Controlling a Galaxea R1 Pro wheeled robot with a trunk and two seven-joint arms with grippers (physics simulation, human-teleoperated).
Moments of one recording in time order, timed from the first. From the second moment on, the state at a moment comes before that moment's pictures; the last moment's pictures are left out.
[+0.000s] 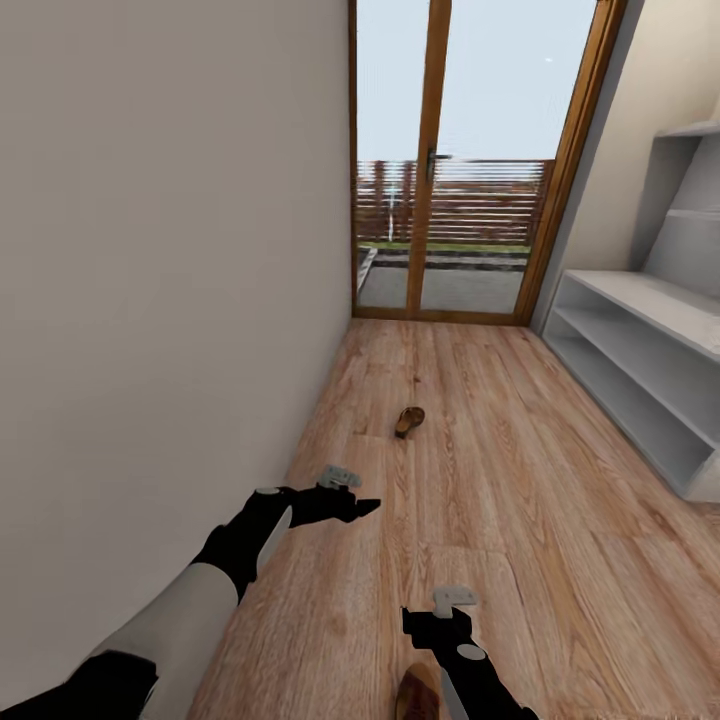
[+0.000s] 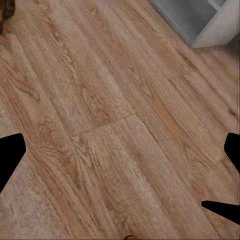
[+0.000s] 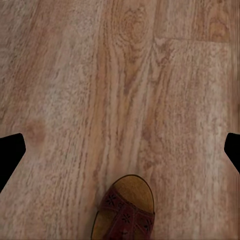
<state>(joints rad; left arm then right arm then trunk) -0.81 -0.14 -0.14 -0.58 0.00 0.31 -0.63 -0.34 0.17 0.02 -0.70 0.04 0.14 -0.10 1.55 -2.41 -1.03</state>
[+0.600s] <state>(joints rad) -0.80 -0.13 -0.14 -0.58 0.00 0.30 -0.64 -0.34 0.17 0.02 -0.69 0.01 0.14 -0.10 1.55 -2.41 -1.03</state>
